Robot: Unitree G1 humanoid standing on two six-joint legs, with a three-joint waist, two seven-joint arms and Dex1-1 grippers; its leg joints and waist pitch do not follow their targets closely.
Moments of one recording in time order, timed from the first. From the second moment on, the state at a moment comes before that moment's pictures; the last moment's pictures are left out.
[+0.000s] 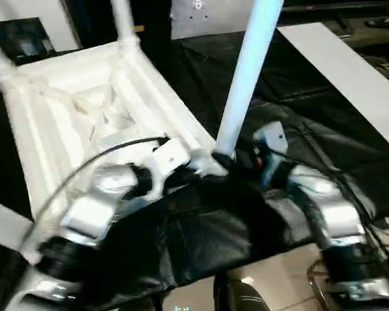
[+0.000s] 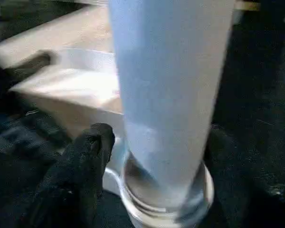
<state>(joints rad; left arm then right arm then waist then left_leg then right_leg) -0.43 0.43 -0.26 0.03 -0.01 0.40 -0.96 -0.40 -0.28 0.06 0.16 0.20 0.27 0.88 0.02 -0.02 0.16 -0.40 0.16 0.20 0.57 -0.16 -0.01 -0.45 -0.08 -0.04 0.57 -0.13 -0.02</state>
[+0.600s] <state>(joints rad) -0.49 0.56 -0.34 0.14 -0.06 0.19 -1.32 -0.48 -0.44 0.15 0.28 0.27 0.18 1.38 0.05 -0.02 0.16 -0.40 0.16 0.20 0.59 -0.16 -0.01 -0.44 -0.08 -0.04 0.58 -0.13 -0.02</state>
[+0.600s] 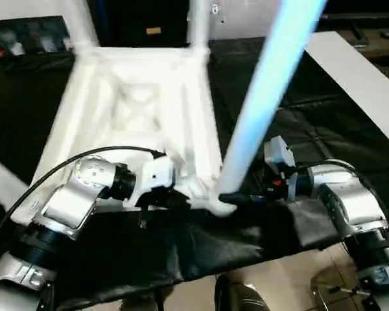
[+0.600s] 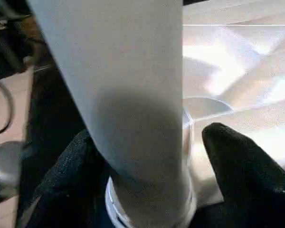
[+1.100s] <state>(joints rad) -0.52 0.56 -0.35 0.20 -0.07 0.14 -1.38 -0.49 -0.45 0.18 0.32 0.29 0.17 1.47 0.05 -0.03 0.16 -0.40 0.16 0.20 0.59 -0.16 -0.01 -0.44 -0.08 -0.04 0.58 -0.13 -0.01</state>
